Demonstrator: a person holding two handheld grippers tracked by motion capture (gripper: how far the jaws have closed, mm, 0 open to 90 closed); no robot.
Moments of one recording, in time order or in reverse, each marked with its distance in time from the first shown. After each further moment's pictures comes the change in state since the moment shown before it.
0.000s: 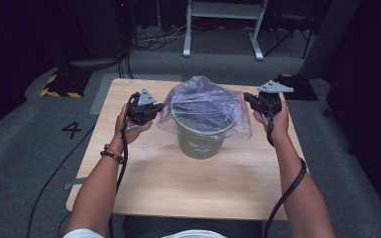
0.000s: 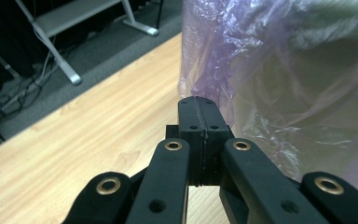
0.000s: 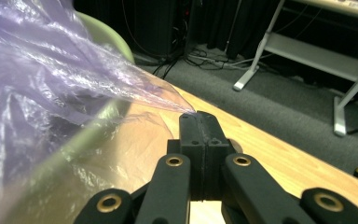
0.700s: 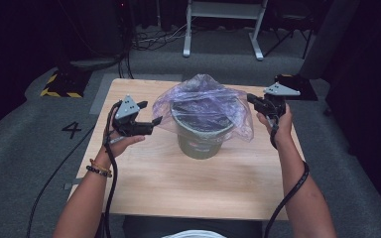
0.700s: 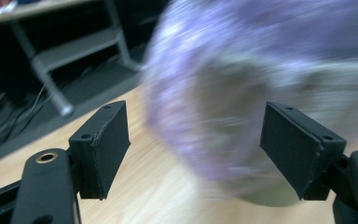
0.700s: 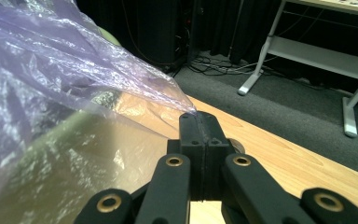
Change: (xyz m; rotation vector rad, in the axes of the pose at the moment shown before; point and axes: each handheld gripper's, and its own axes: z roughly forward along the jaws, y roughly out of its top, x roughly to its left) left arm -0.025 -0.012 -0.069 -0.216 -0.066 0.000; right arm -0.009 -0.010 -0.008 -0.043 0.020 0.041
